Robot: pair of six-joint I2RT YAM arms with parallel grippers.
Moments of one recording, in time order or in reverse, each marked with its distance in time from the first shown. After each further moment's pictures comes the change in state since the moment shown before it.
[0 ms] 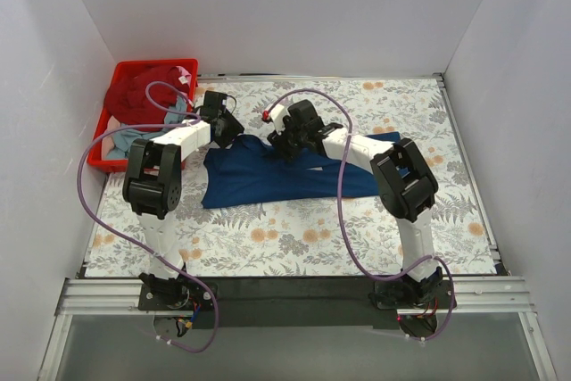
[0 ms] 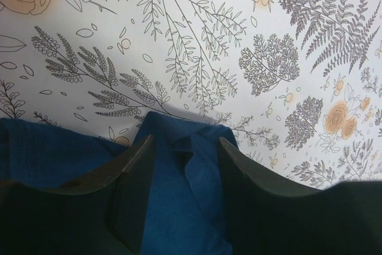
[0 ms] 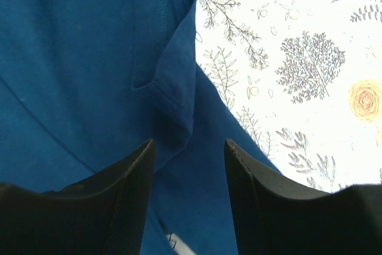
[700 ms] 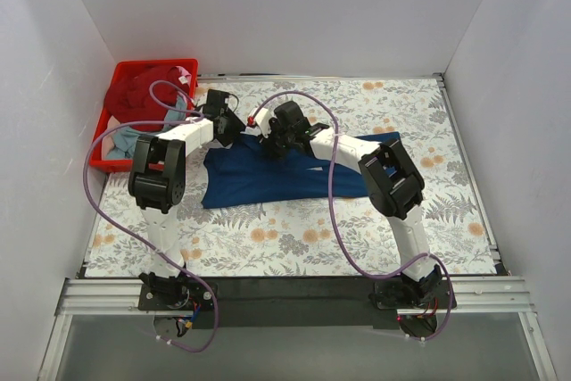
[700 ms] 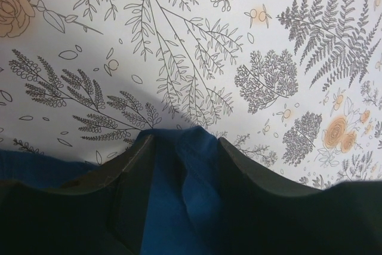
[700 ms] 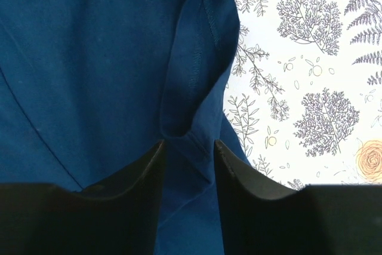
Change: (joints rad) left arm 0.000 0.062 0.055 0.011 -0.001 -0.011; right arm 0.050 0.095 0.120 -0.014 -0.005 -0.089
